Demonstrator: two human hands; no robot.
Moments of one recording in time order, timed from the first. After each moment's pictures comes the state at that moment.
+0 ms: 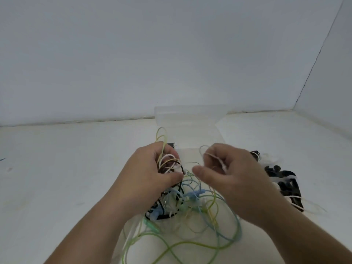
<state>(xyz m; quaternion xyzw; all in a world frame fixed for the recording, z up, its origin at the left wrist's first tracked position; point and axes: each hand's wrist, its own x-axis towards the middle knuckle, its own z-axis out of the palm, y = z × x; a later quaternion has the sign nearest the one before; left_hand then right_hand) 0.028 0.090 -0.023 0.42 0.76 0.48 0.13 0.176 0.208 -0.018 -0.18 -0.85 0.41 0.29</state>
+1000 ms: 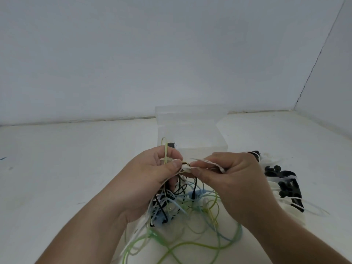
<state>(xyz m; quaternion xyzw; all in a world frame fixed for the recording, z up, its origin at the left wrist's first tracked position) 0.029 0.093 -0.028 0.32 0.62 0.61 0.38 0.170 0.199 -0.023 -0.17 -0.75 0.52 0.36</state>
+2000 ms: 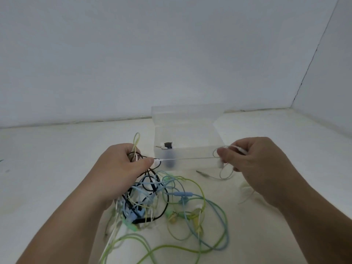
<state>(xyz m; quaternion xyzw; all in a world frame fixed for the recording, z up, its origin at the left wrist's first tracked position) -0.007 0.078 -0.026 0.32 0.82 0.46 0.09 0.189 0.241 -0.009 -0.33 -0.80 0.42 0.29</state>
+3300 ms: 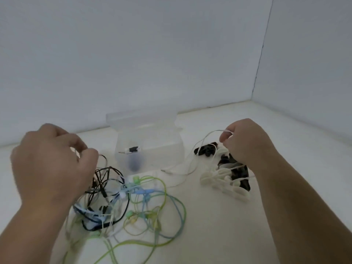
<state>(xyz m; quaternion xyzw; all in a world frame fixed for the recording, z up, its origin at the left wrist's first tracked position) -0.019 0.075 -0.016 0.34 0.86 0.34 -0.20 0.226 0.318 -0.014 -0.52 -0.79 0.21 0.25</state>
